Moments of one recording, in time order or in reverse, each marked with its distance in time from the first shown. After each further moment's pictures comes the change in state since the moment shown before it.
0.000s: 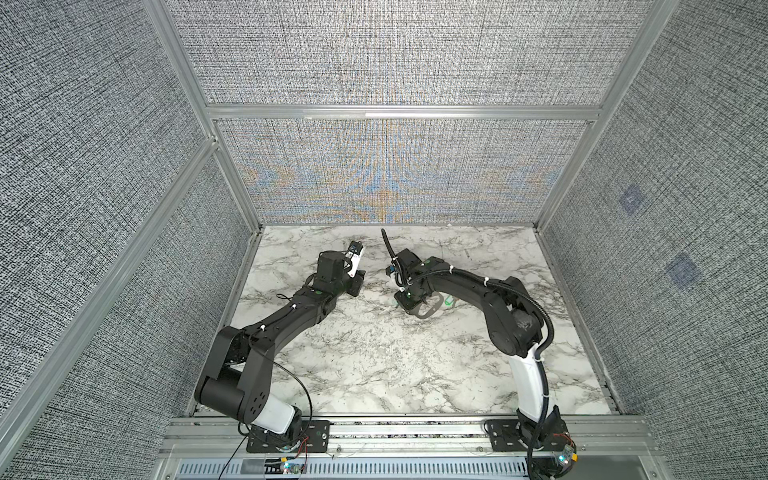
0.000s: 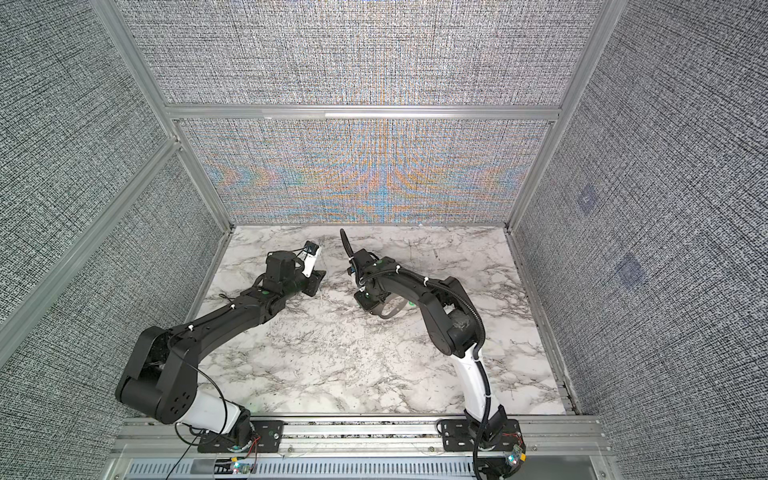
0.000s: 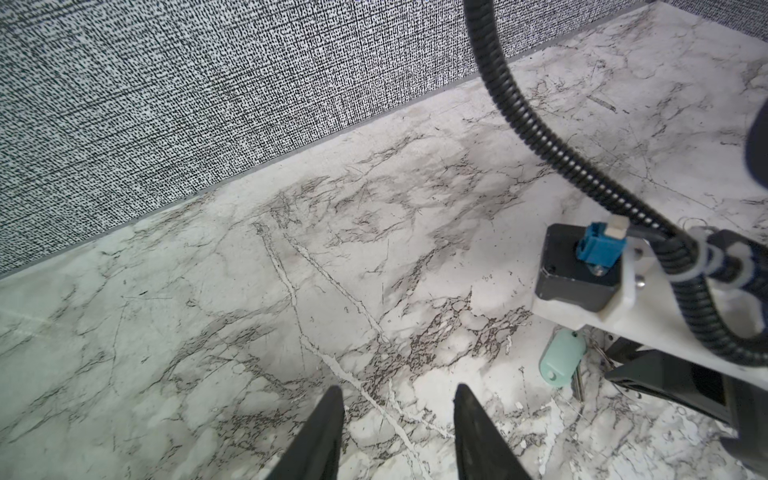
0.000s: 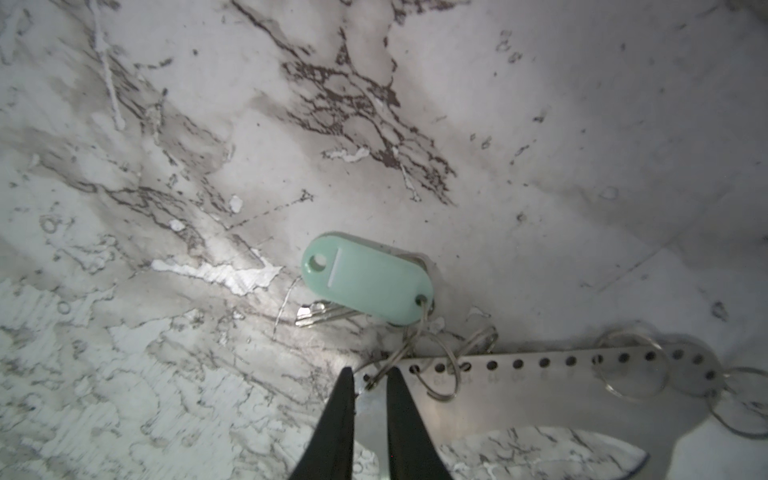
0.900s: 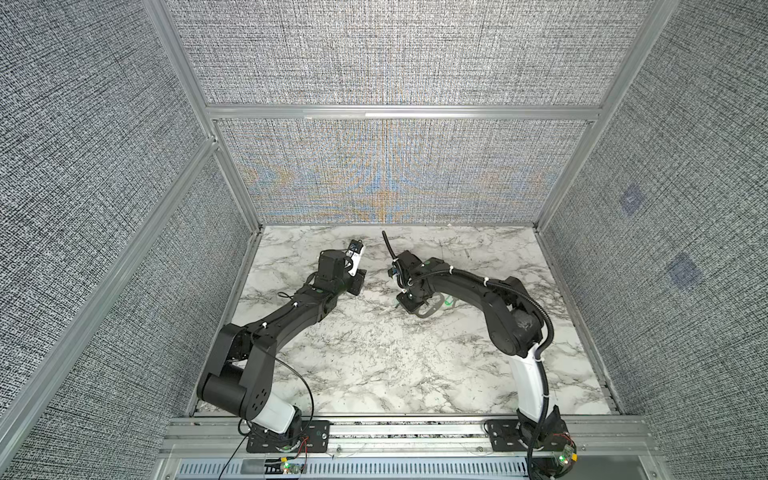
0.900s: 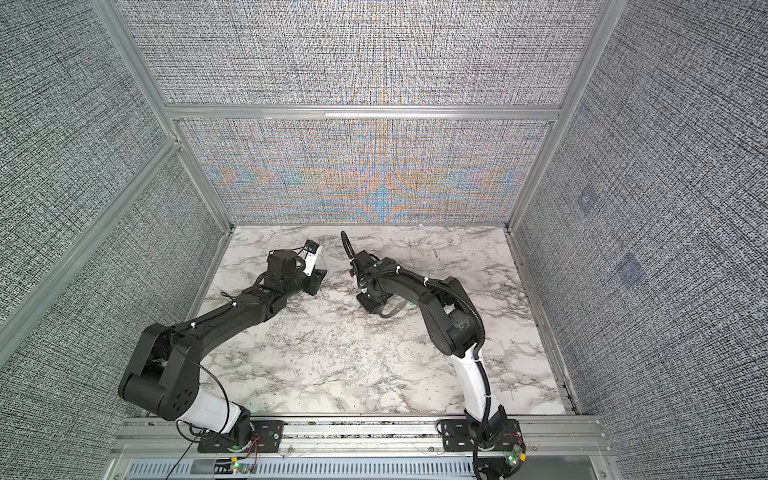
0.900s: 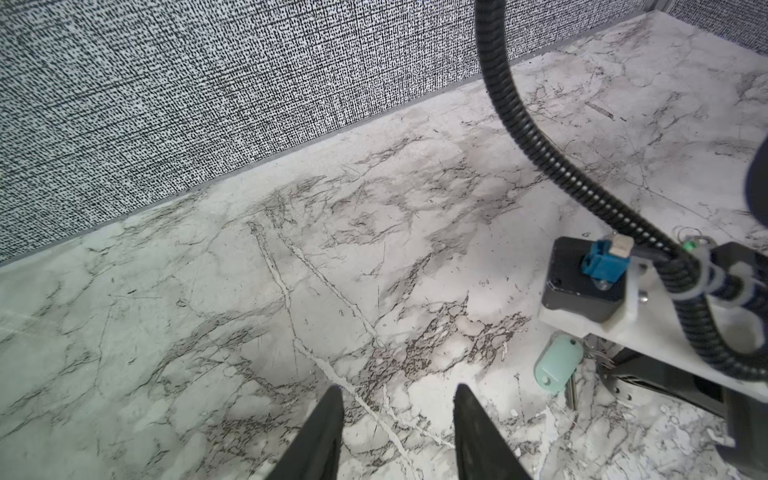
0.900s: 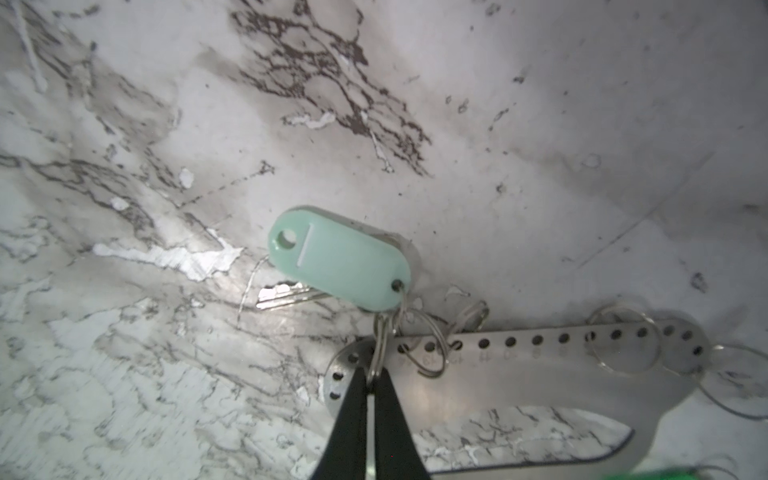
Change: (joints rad) left arm 0.000 0.016 0.014 0.000 0.008 -0.025; right arm 0.000 -0.003 -0.014 -0.016 0.057 -0.003
